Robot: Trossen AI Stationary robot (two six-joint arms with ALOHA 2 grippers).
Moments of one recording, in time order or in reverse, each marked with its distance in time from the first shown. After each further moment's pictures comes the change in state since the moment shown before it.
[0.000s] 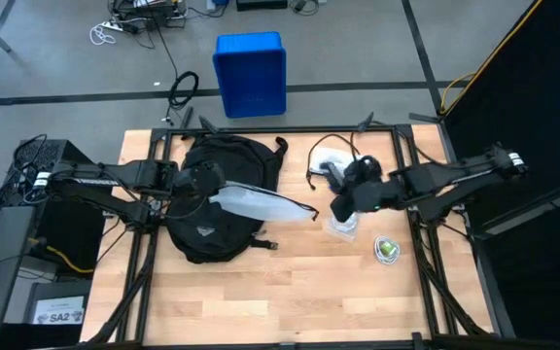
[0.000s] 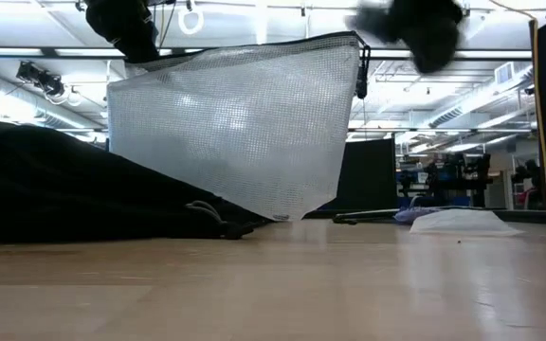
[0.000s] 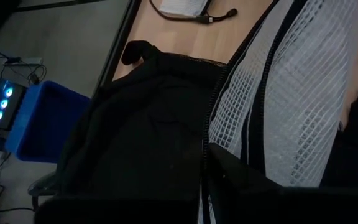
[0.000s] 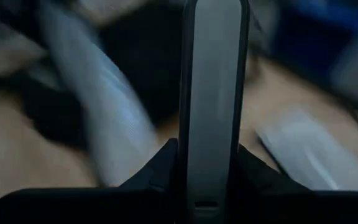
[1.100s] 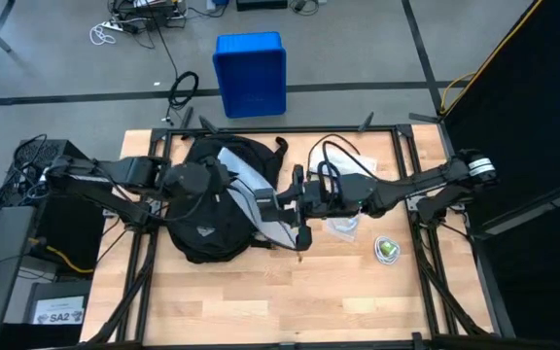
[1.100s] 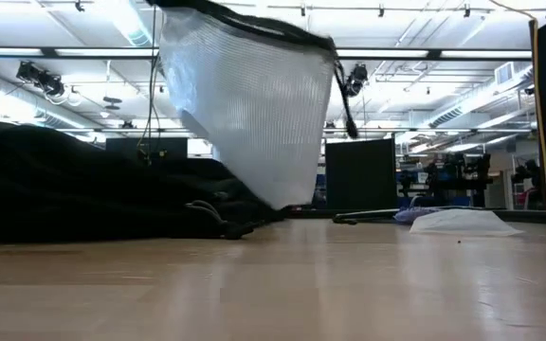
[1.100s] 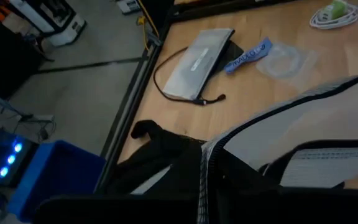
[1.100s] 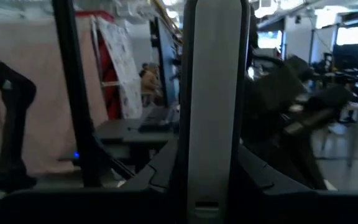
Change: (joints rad) left arm -0.092 0.071 0.212 0.088 -0.078 0.064; right arm -0.049 0.332 0.020 1.240 -0.508 -0.703
